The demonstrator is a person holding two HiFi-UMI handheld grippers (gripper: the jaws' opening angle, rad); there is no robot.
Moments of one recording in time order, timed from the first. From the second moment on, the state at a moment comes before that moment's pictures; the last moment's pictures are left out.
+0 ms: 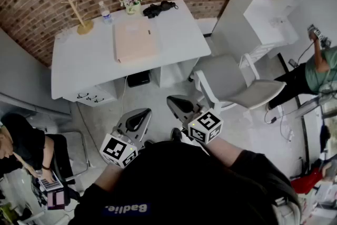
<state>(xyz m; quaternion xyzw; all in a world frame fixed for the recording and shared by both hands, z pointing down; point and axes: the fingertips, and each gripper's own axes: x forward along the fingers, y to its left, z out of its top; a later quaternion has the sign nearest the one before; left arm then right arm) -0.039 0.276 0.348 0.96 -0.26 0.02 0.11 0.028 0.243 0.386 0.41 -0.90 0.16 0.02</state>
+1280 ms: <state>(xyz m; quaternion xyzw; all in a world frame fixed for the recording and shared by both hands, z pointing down) -0.083 0.229 0.365 0.96 -0.27 0.02 0.10 0.006 0.194 0.401 0.45 -0.88 0.16 0.03</state>
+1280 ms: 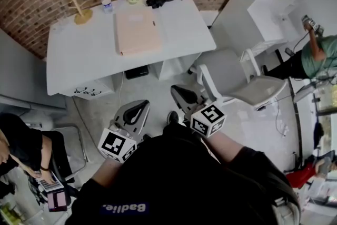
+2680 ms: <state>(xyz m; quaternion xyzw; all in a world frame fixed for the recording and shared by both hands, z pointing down) 0.023 -0.053 0.486 0.90 -0.40 0.17 0.11 0.093 -0.086 0.539 0.36 -0.89 0.24 0.13</state>
